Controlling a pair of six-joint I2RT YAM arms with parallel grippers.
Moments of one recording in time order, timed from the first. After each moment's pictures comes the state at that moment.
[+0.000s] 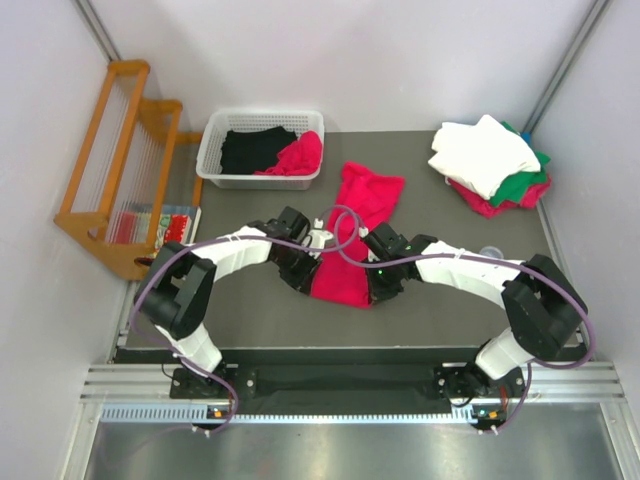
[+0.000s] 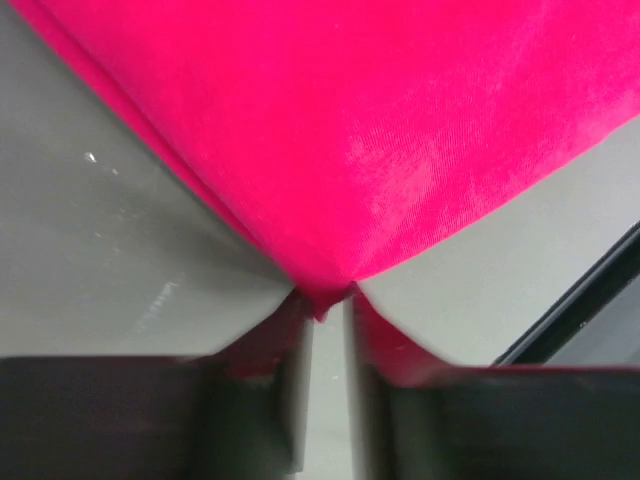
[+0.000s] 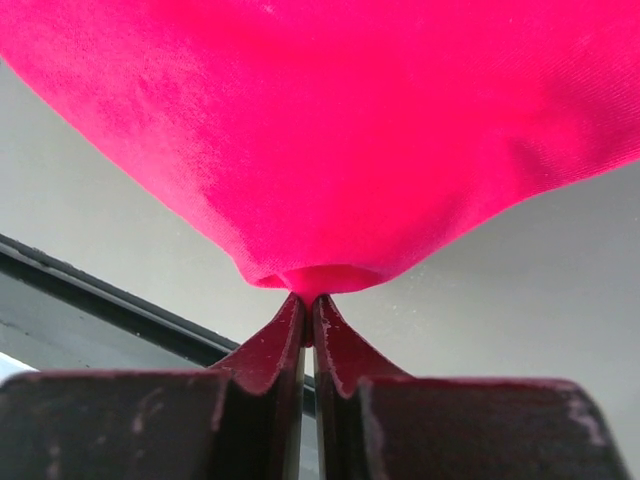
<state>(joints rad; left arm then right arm) -0.56 1.69 0.99 -0.57 0.40 0.15 0.77 1.53 0.92 -0.59 -0.13 0.52</state>
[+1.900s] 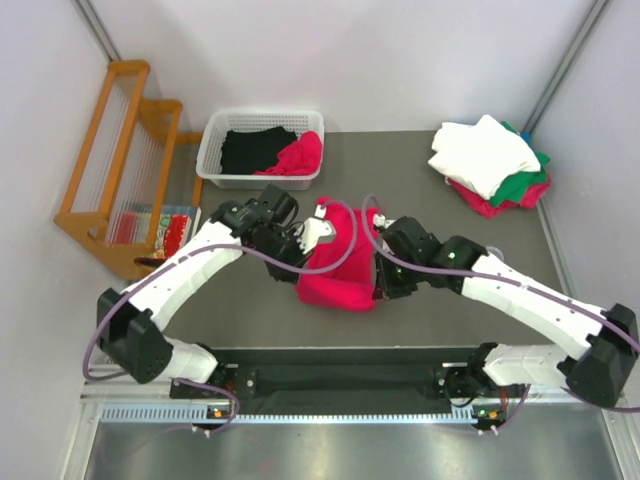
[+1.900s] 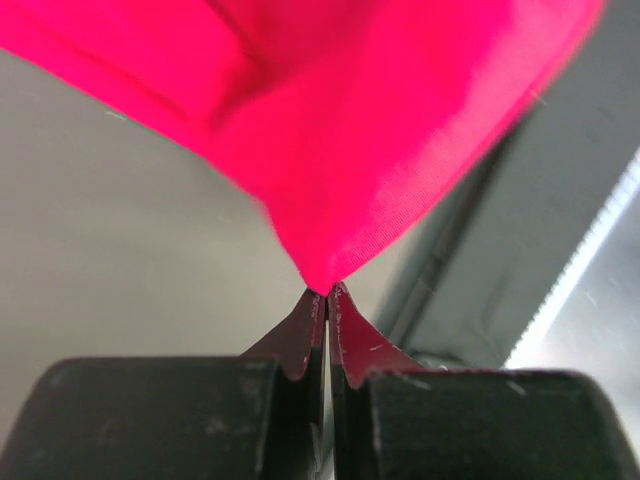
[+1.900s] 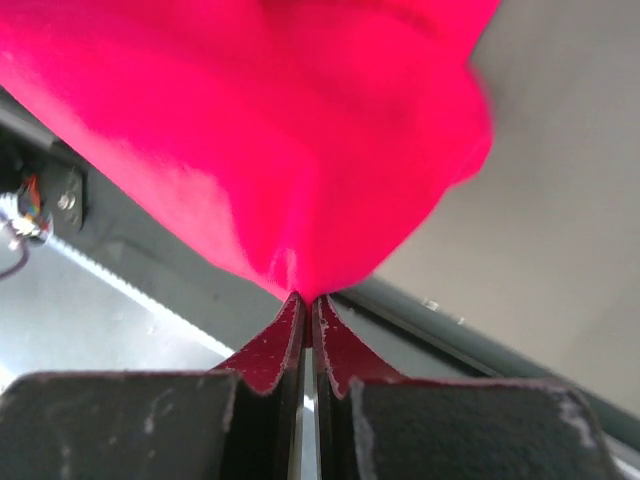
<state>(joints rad) -0.60 1.38 1.25 -1.09 0.42 0.44 0.86 1.17 1.01 -0.83 -0.10 0.61</state>
